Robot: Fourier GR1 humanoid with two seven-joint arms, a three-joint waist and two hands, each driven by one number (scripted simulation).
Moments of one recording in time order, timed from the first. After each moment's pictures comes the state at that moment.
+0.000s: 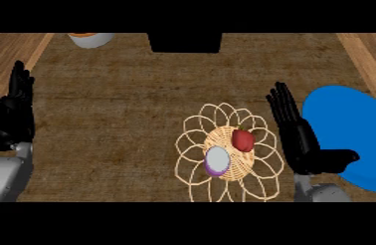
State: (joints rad) left arm -0.23 0.51 -0.04 -1.31 0.19 0.46 -0.06; right arm -0.09 -0.22 0.26 -1.58 -0.30 -0.22 -0.14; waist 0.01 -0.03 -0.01
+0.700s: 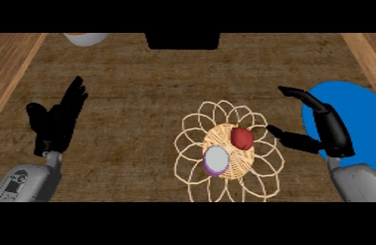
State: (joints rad) left arm -0.20 0.43 -0.16 -1.35 0.27 0.25 0.08; right arm -0.20 -0.45 0.21 -1.35 -0.02 -0.18 -0.38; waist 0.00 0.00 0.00
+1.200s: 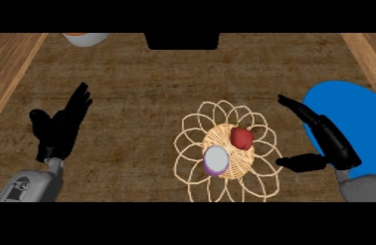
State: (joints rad) left arm -0.16 0.40 -0.16 -1.38 0.26 0.20 0.09; right arm -0.15 -0.55 0.30 -1.38 0.21 -0.13 -0.34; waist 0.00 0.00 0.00
